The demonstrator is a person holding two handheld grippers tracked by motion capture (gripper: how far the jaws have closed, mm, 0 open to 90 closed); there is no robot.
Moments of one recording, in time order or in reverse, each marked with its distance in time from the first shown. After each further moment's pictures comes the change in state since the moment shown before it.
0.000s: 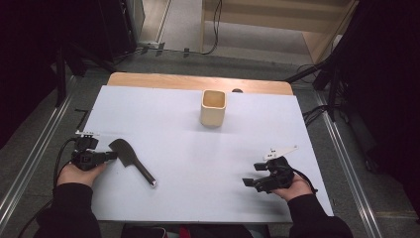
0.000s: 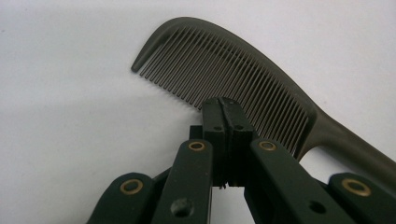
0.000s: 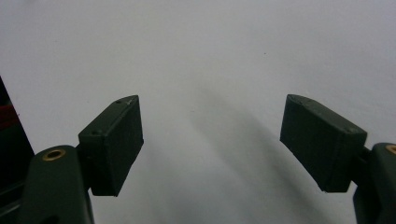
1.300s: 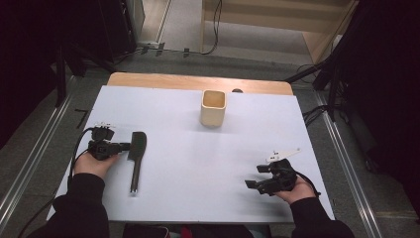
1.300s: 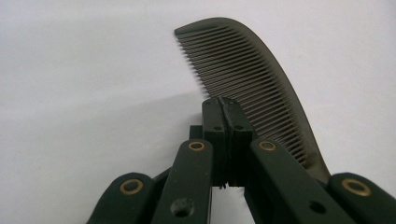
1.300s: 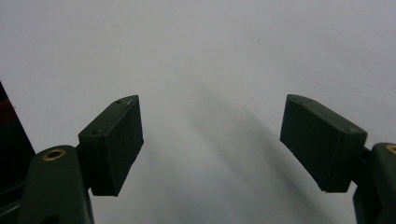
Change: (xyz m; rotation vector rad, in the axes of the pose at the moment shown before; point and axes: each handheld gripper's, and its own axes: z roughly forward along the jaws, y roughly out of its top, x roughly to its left) left arm -0.019 0.029 0.028 -0.006 -0.020 0.101; right arm 0.000 -0.008 -0.005 0.003 -0.019 0.018
